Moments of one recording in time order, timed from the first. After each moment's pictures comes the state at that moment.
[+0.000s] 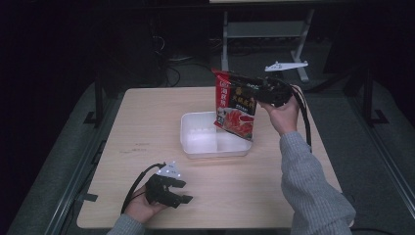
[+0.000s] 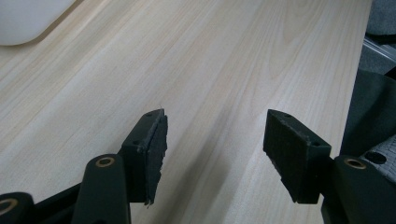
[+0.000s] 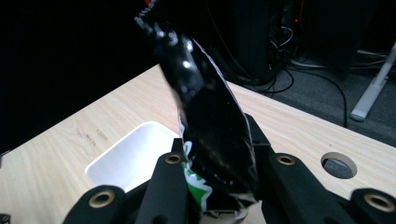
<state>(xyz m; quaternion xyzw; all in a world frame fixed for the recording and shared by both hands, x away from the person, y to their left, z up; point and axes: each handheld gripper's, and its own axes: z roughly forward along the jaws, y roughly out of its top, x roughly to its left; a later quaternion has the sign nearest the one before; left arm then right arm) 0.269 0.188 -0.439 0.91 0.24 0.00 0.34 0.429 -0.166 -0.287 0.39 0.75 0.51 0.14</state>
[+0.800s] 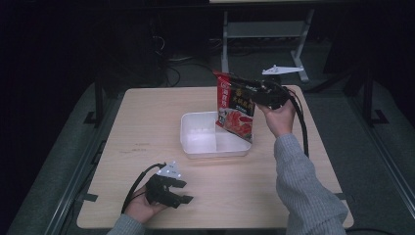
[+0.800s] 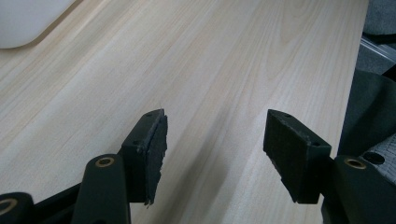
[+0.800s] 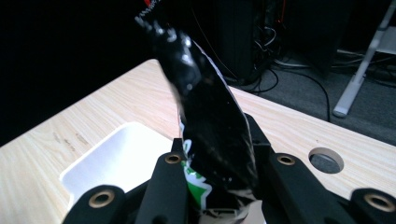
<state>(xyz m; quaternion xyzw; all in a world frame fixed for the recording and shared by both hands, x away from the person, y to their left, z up) 0.268 0.187 -0.439 0.91 0.24 -0.01 0.34 0.432 -0.161 -0.301 0.41 0.75 0.50 0.16</state>
